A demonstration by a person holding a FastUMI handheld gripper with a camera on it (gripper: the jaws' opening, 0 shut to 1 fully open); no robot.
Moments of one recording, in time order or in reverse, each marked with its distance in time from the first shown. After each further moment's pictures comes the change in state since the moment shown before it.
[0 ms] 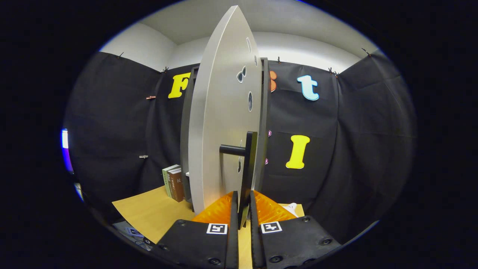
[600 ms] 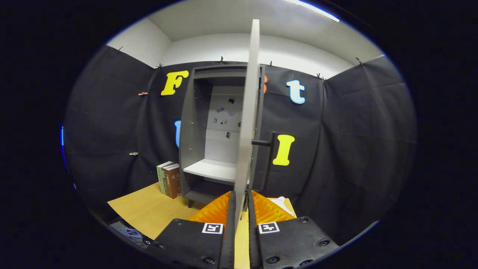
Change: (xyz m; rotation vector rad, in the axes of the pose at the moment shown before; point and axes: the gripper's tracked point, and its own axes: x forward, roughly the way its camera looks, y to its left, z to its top) arm -0.065 0.071 -0.005 -0.016 0.027 -0.129
